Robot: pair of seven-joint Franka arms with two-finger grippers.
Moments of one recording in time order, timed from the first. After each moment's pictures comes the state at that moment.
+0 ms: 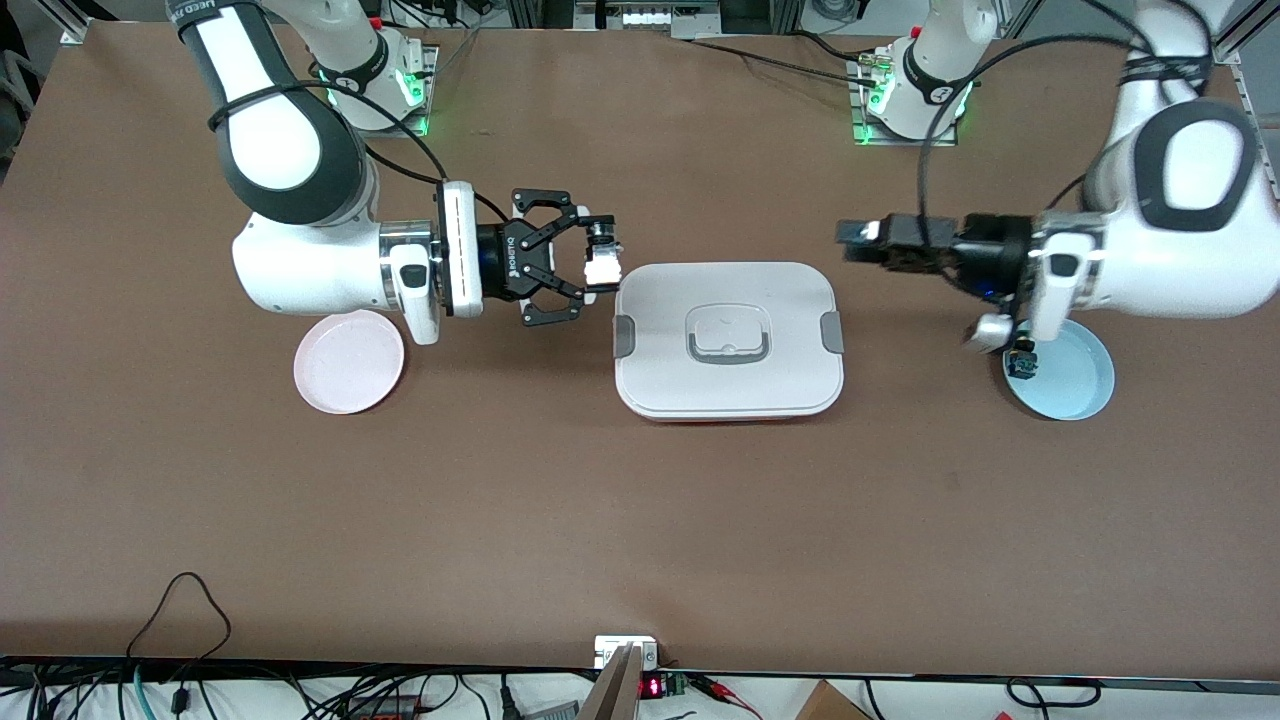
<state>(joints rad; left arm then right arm) 0.03 0.21 -0.17 -1.83 -1.31 1.67 0.16 0.31 0.34 0.15 -1.71 1.56 1.94 -1.68</state>
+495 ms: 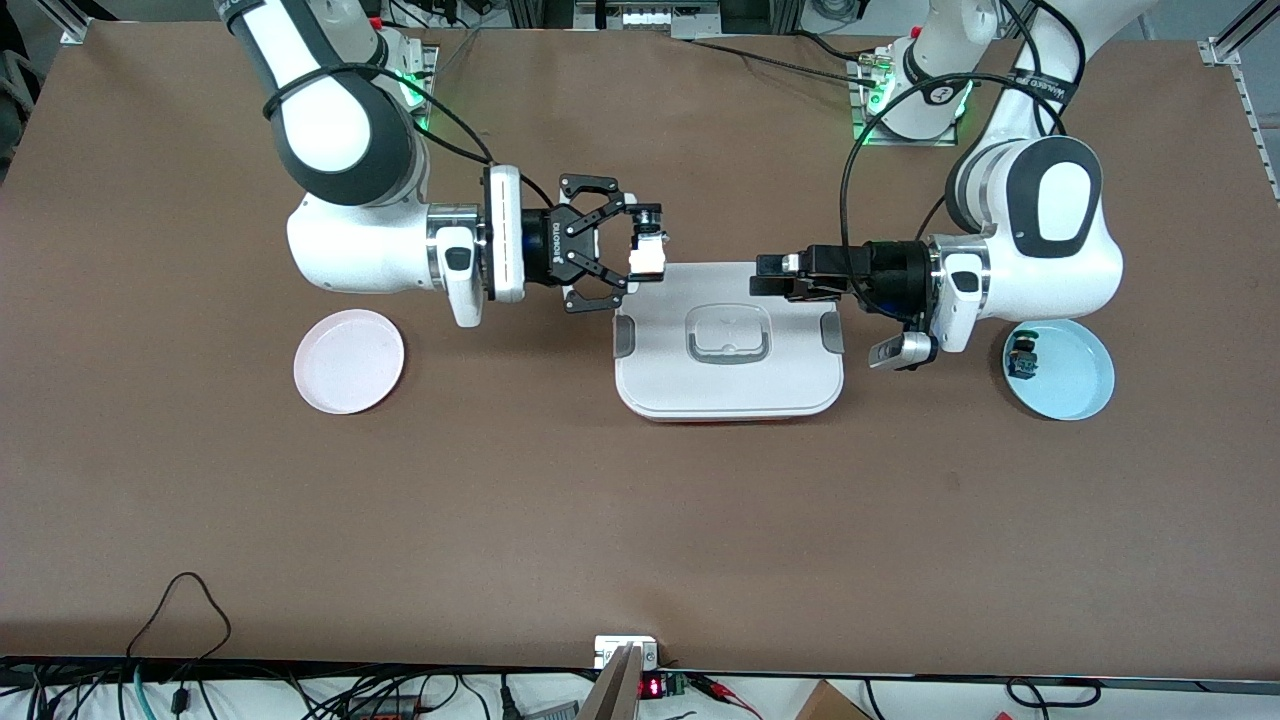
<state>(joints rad) 0.01 0.23 -0.29 -1.90 -1.63 1.87 0.35 0.40 0.34 0.15 -1.71 1.62 2.05 -1.68</state>
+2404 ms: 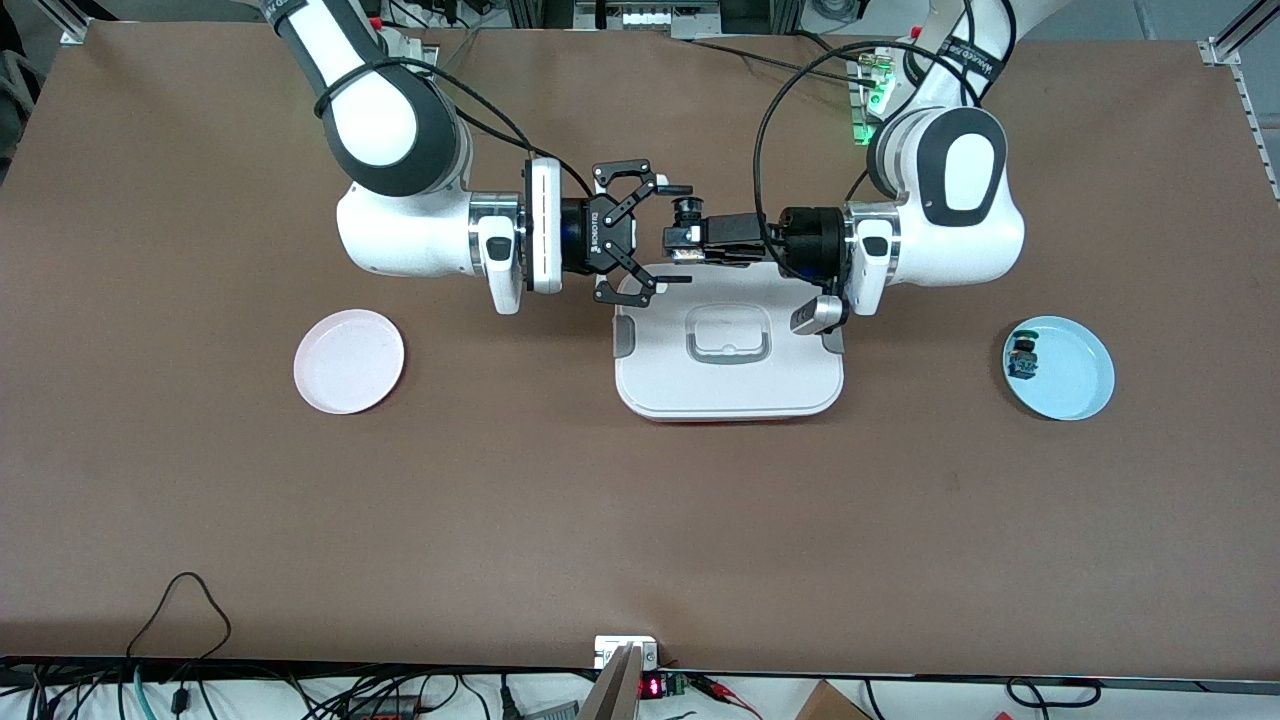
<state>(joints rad) 0.01 0.21 -0.45 -1.96 -1.76 1.99 0.39 0.47 0.35 0.15 -1.72 1.74 2.12 -1.68</state>
